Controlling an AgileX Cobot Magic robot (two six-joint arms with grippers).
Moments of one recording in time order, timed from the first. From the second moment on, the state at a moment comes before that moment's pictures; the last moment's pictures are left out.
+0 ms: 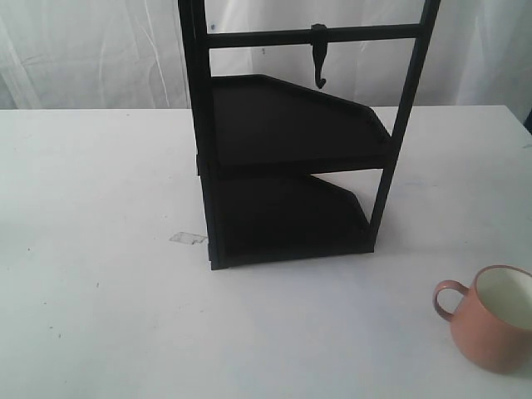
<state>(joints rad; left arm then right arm) -0.16 0.00 0.02 -0.16 0.34 0.18 0.39 0.39 -0.75 0.12 0.86 -0.10</state>
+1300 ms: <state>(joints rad) -0.16 0.00 0.02 -0.16 0.34 0.18 0.39 0.36 -0.55 0.21 0.60 -0.05</state>
